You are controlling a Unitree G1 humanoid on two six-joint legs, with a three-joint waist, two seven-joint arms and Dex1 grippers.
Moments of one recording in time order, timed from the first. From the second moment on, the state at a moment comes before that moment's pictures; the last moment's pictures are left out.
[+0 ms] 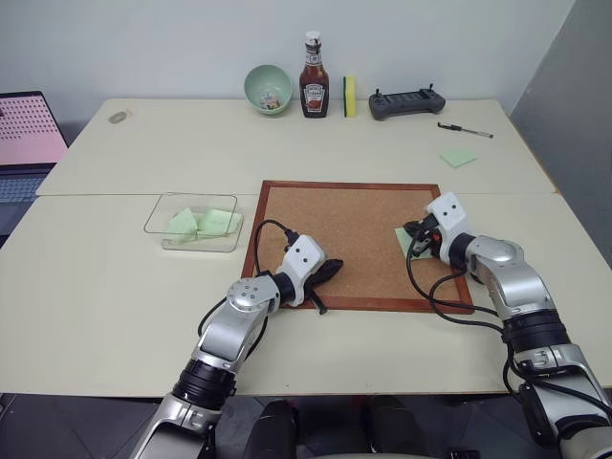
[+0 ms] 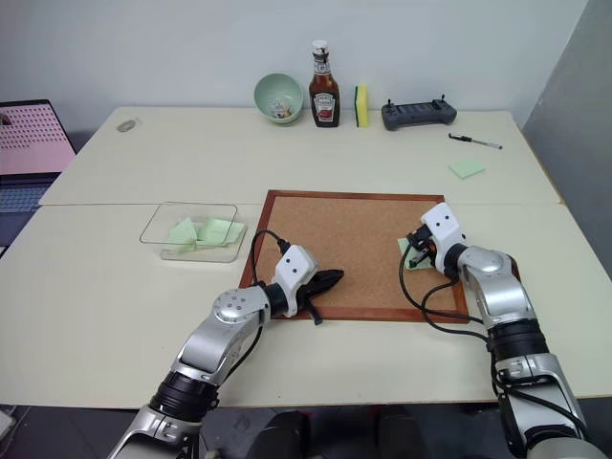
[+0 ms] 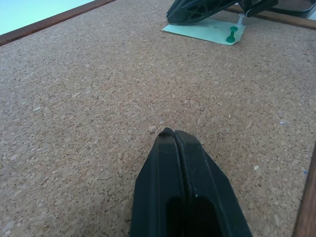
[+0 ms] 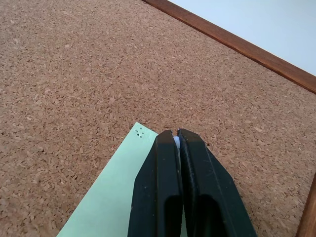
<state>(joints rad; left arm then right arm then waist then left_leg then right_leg) -0.33 0.29 -0.27 0.01 -0.09 0.31 -0.66 -0.56 -0.49 0.07 0.32 0.10 0.33 0.64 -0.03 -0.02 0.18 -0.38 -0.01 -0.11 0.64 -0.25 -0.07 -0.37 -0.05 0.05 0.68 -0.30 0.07</state>
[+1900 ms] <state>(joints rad) -0.35 0.29 -0.29 0.05 -0.07 0.27 -0.70 -0.03 -0.84 -0.25 -0.16 0.16 0.49 0.69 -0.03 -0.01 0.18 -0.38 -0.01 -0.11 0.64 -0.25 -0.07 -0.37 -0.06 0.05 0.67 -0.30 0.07</state>
